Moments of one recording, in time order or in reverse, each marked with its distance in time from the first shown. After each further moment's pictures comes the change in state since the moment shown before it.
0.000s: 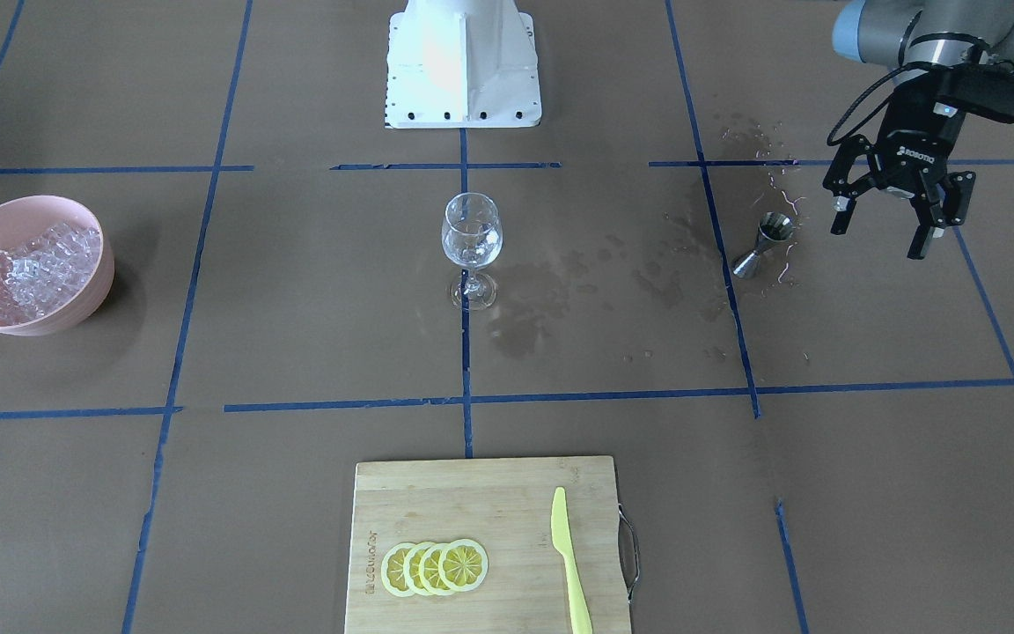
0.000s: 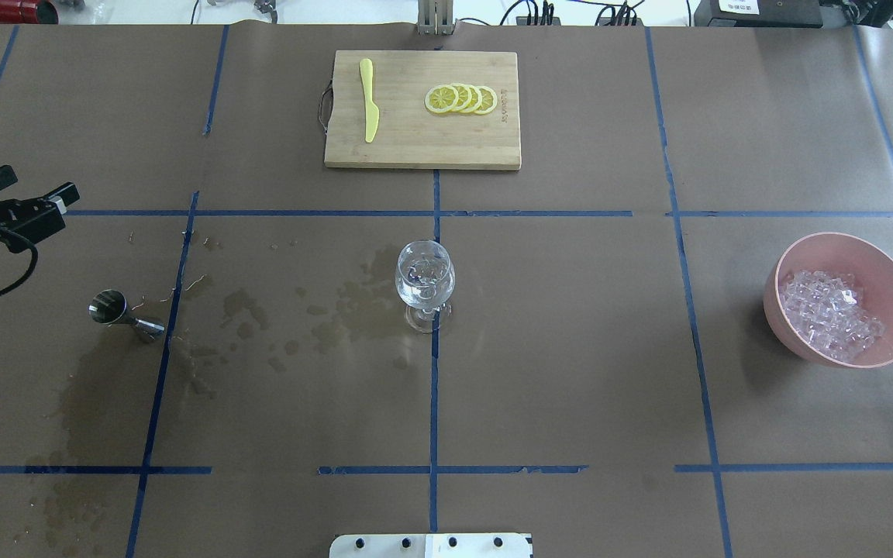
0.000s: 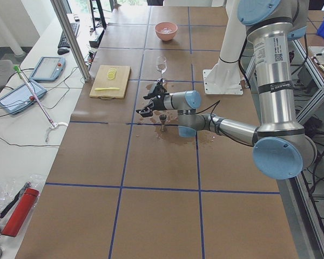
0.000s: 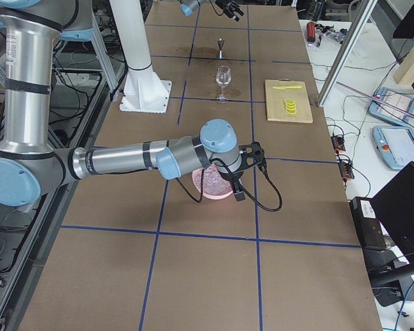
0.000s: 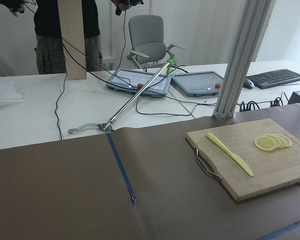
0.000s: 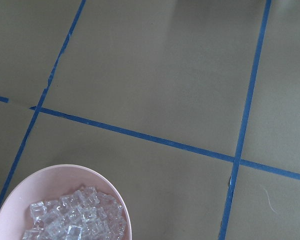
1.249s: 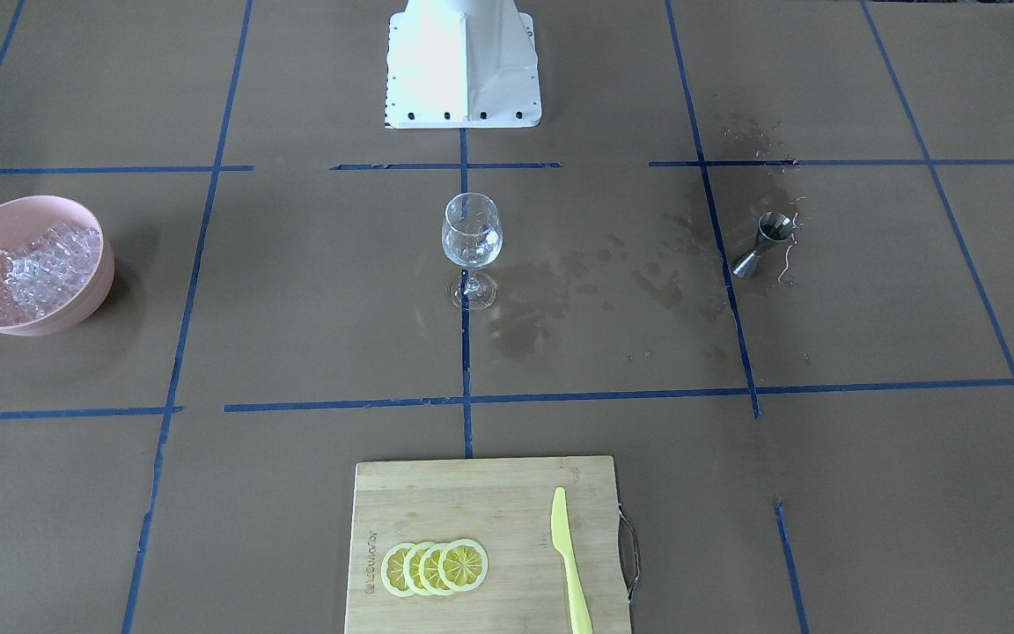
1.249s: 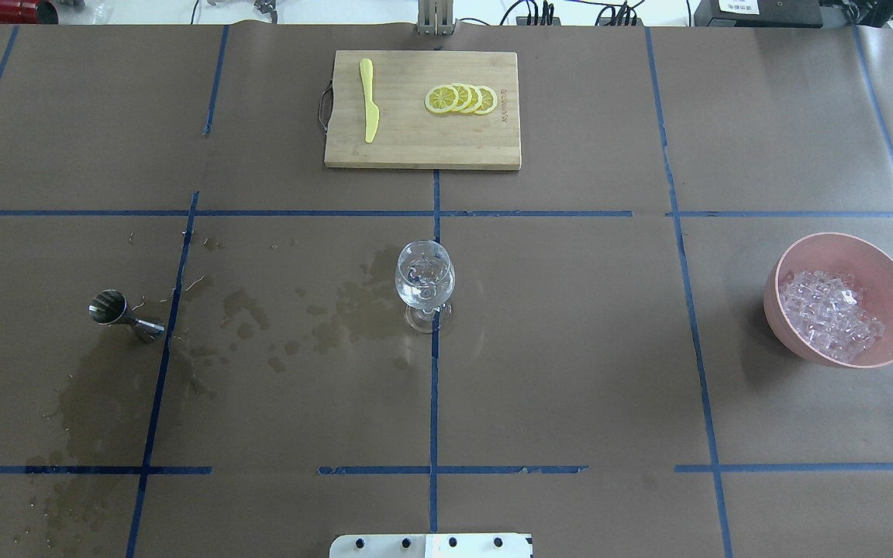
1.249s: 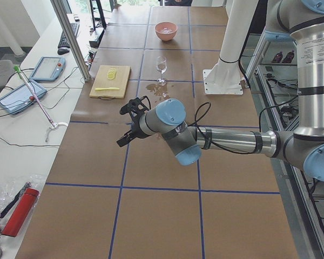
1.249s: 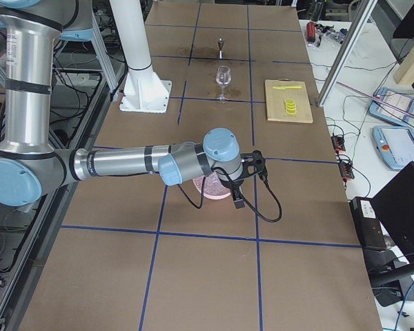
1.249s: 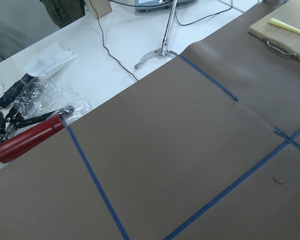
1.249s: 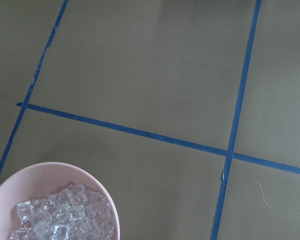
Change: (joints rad) left arm -0.895 -0.067 0.103 0.364 -1.168 0.742; right arm 0.000 0.013 -0.046 0.001 -0.002 -0.005
